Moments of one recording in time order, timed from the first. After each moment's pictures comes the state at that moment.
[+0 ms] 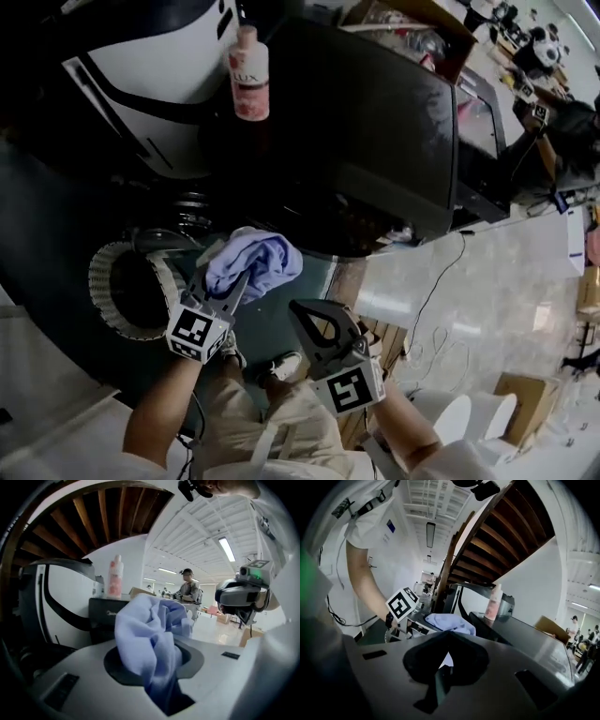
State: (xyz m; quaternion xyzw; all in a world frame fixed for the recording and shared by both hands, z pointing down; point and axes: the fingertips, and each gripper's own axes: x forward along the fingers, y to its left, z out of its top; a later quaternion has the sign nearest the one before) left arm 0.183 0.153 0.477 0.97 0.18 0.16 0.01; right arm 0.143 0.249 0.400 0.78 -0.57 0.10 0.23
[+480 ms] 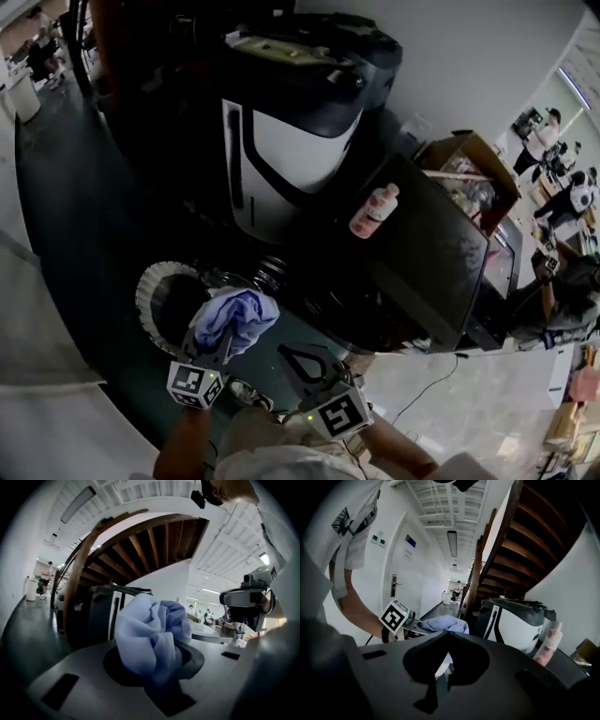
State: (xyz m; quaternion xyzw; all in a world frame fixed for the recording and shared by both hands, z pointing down) left arm 0.023 -0.050 0.355 0.99 -0.11 0.07 0.11; right arm 0.045 0.061 0.259 0.65 -0.72 0.05 0.22
